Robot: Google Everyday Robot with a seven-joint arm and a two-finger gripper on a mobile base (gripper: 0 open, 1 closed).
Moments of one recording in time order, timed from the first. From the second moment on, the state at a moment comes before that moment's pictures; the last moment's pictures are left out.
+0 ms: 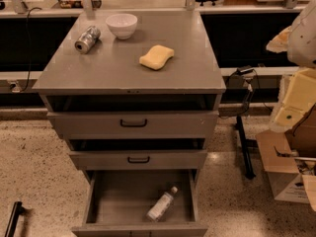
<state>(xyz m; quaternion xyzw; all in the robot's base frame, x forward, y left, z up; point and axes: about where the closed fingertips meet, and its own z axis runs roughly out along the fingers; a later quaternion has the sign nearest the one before) 0.438 -0.215 0.981 -0.60 0.78 -0.04 0.17</state>
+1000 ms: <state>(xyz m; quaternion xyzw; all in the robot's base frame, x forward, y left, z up) 0.454 -0.178 0.966 -0.66 0.73 -0.08 0.16</state>
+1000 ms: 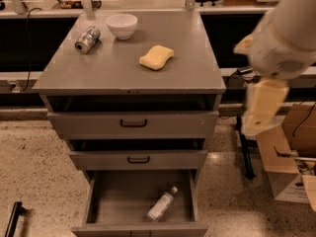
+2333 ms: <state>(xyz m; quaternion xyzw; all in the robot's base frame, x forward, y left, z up) 0.440 -0.087 0.856 -0.81 0.58 -0.01 0.10</state>
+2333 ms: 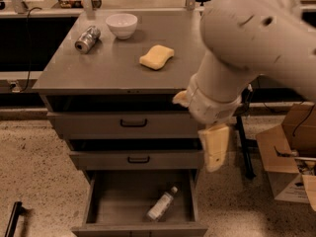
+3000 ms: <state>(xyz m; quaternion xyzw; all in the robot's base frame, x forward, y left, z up) 0.449 -0.054 0.799 -0.83 0.53 -0.02 0.15</state>
